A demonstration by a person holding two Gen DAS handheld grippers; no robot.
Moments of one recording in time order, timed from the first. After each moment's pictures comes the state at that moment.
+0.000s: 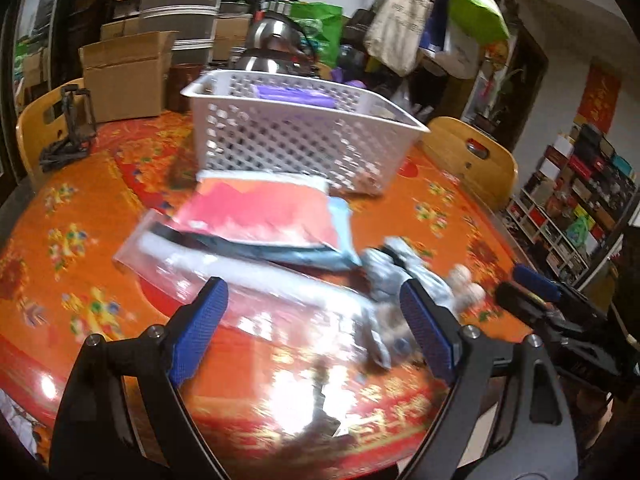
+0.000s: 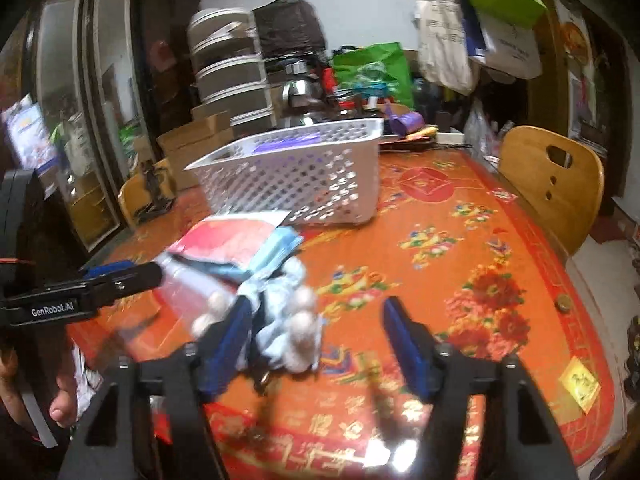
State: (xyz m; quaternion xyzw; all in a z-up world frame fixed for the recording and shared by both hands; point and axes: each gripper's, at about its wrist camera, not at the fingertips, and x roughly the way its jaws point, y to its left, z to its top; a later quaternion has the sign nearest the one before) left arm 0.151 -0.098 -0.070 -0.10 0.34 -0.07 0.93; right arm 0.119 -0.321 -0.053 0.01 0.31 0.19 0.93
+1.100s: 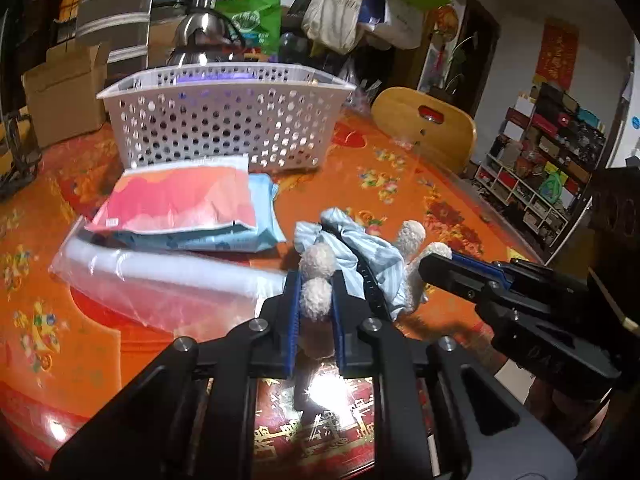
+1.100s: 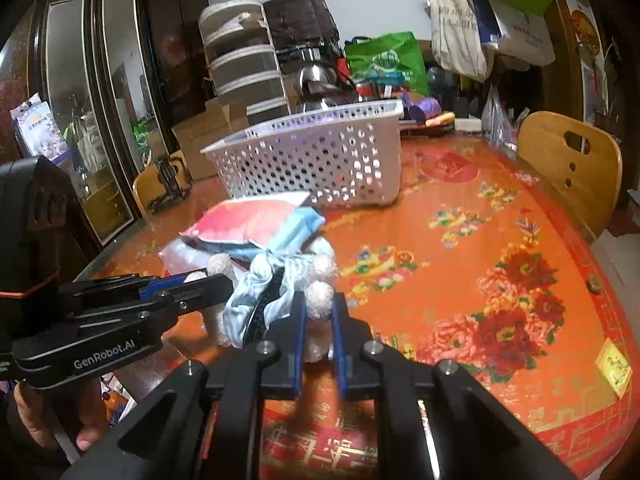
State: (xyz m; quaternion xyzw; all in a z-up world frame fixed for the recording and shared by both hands) left arm 0.157 -0.148 -0.085 -0.05 0.34 -0.15 0.93; right arm 0.118 -0.313 -0.068 0.03 0.31 0.21 0.93
